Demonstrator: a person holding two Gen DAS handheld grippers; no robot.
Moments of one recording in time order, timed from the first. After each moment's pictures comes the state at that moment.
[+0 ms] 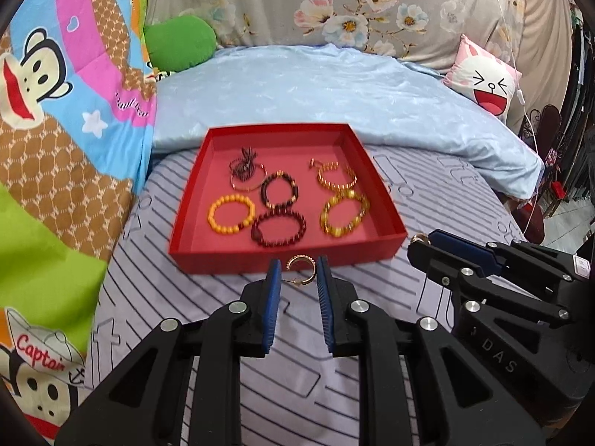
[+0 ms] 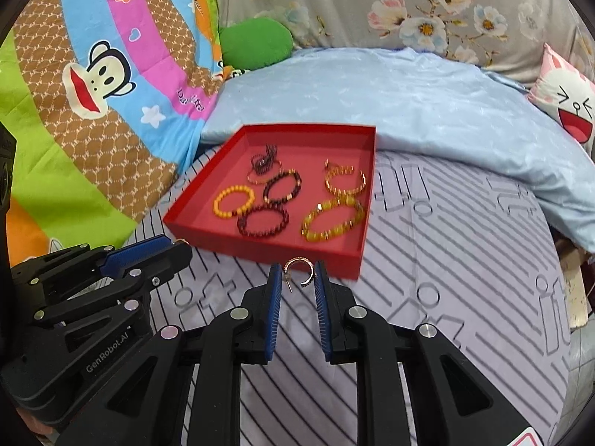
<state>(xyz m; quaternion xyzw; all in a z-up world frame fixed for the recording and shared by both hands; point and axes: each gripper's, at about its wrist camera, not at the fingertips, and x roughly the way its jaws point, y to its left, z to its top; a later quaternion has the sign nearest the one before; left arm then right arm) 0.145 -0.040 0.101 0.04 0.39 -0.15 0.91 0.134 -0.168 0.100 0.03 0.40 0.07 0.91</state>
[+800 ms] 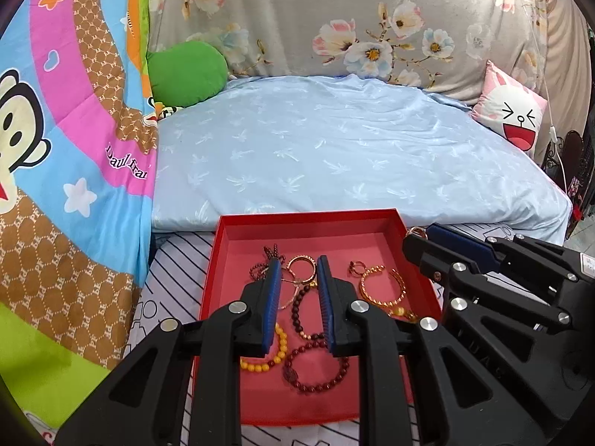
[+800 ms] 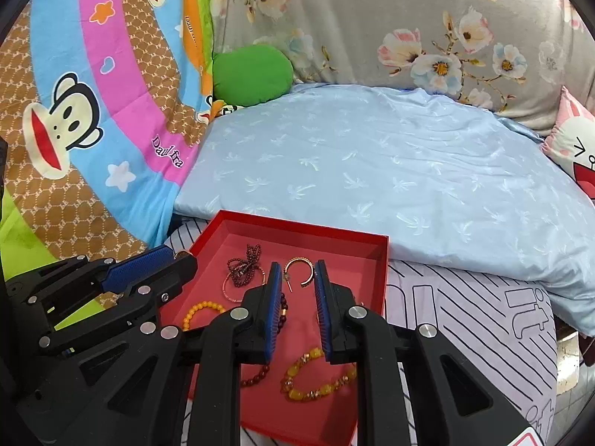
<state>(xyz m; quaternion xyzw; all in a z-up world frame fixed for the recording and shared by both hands) 0.280 -0.047 0.126 0.04 0.35 -0.13 0.93 0.278 -0.158 0.126 0.02 0.36 0.06 0.93</state>
